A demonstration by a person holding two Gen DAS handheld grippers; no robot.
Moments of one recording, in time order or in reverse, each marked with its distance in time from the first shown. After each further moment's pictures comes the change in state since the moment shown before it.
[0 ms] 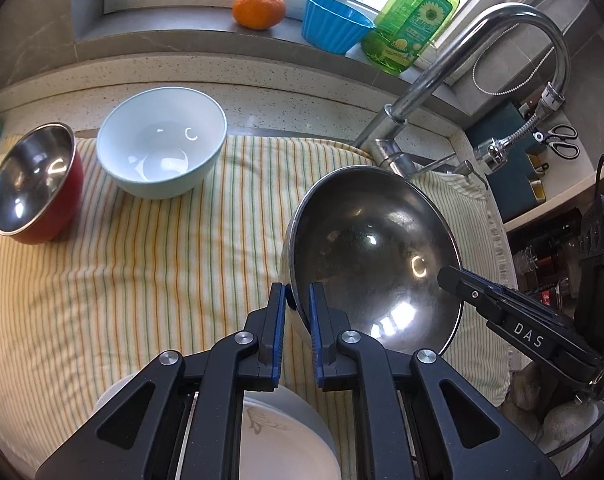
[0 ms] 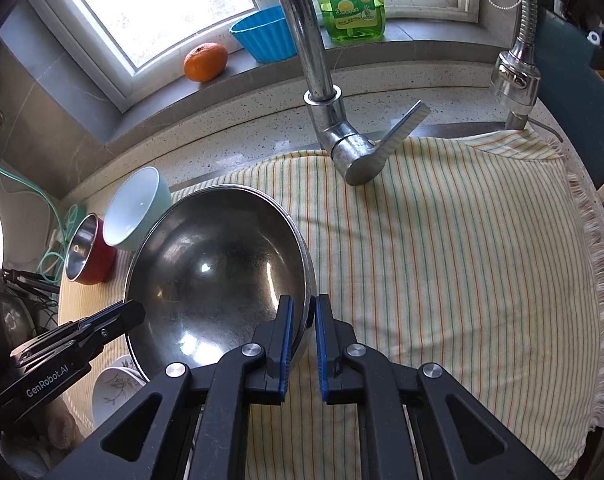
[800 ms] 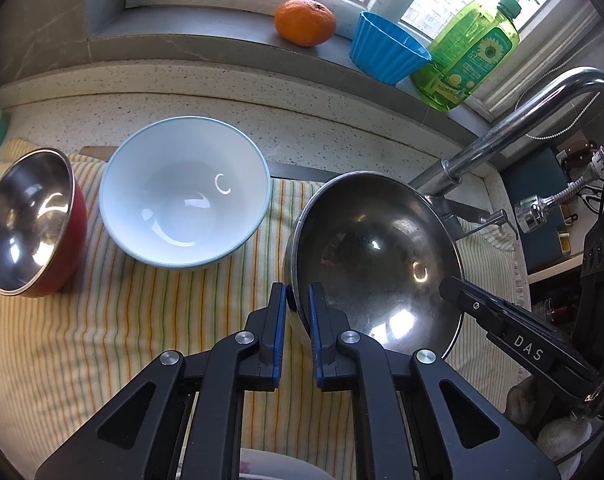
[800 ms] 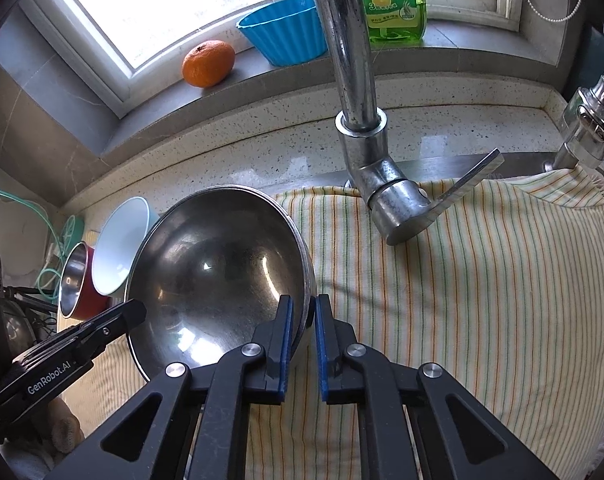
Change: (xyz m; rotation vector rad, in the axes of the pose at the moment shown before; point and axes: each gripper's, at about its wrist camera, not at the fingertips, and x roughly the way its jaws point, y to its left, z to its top) left arm 0.028 0.029 0.050 -0.096 -0.035 0.047; right arm 0.049 0.015 0.058 -0.026 0.009 0.043
